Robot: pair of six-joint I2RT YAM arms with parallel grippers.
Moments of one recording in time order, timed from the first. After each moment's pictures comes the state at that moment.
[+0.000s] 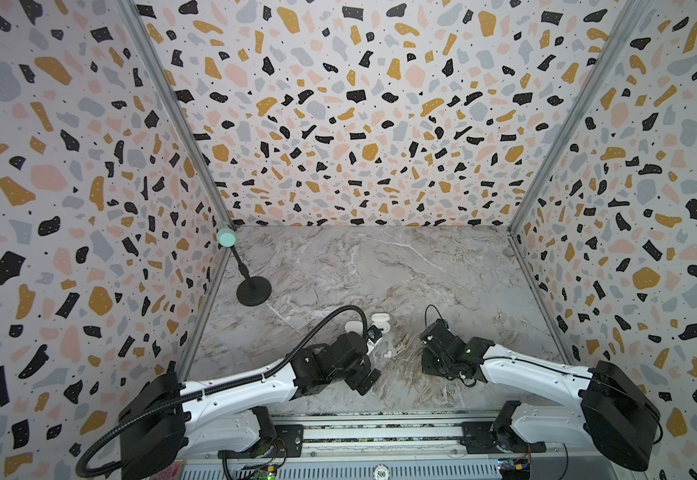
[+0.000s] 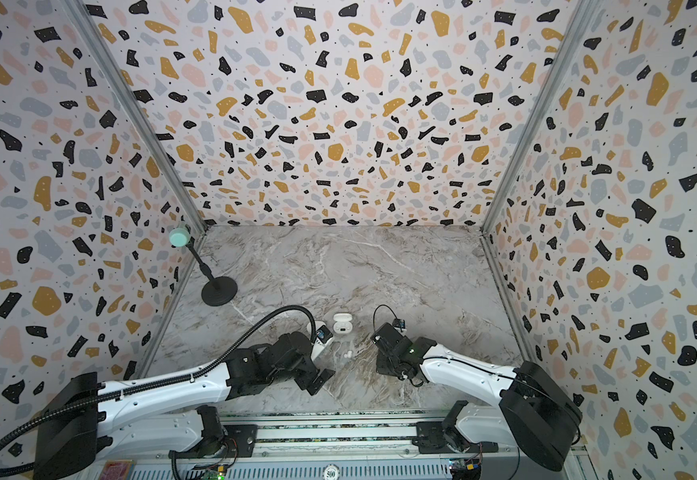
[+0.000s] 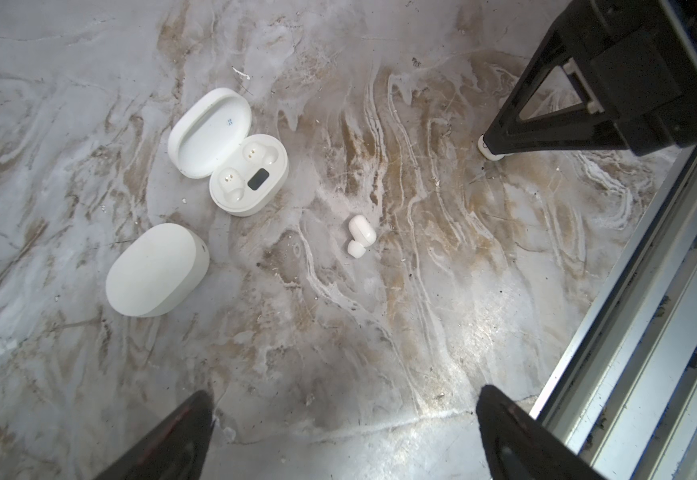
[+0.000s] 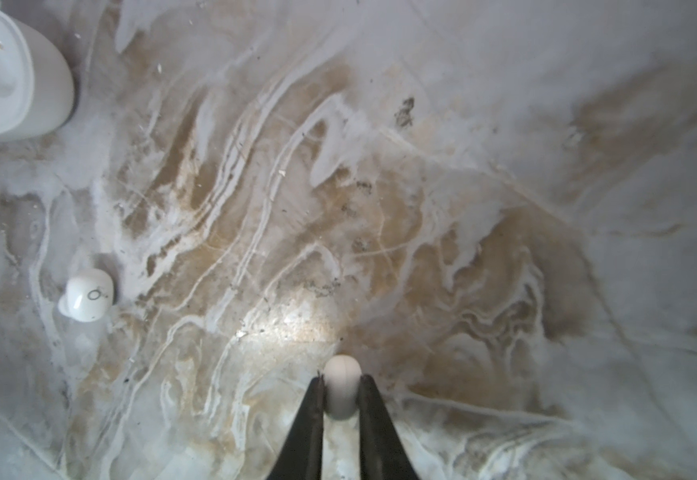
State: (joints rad) left arm -1.06 1.15 0.62 -0.33 -0.11 -0.14; right arm 0.84 1.23 0.56 -0.51 0.10 0.88
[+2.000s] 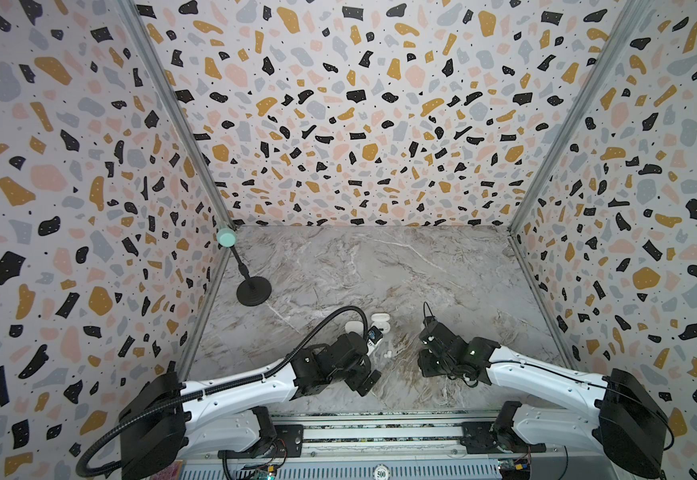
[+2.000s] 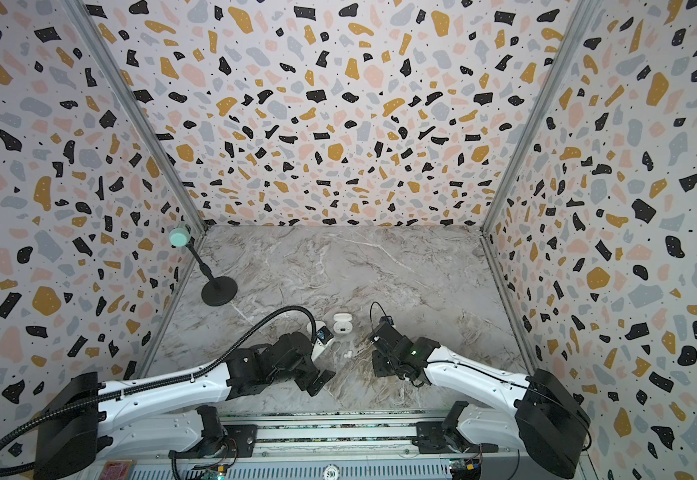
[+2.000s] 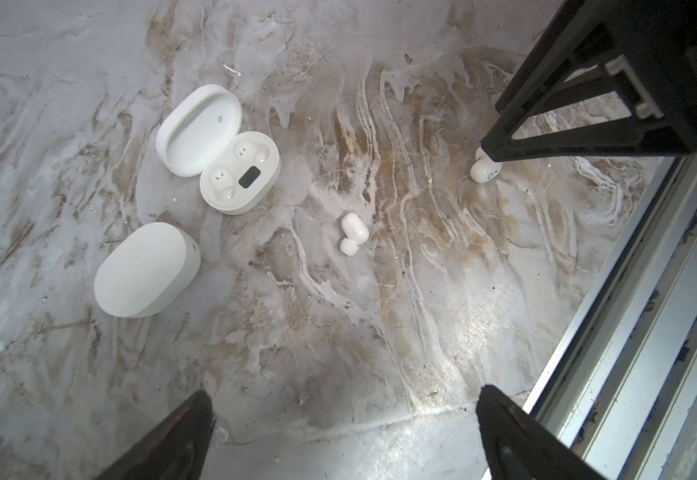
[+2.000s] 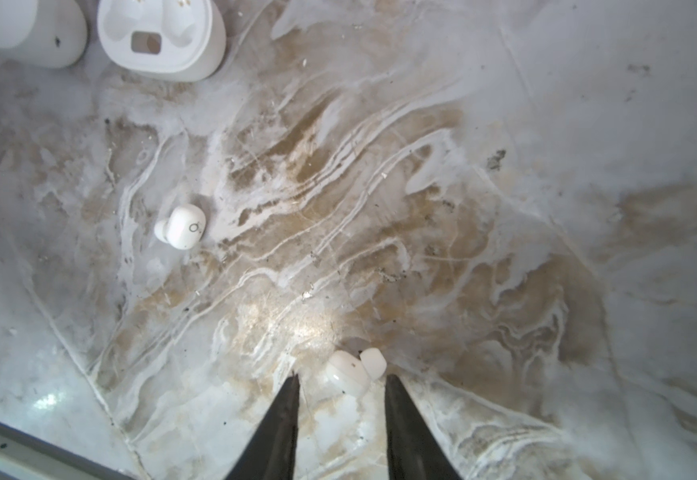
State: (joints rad) left arm -1.06 1.15 0.62 -0.33 -0.09 -0.14; right arm 0.89 1.17 0.61 -0.57 0.09 0.63
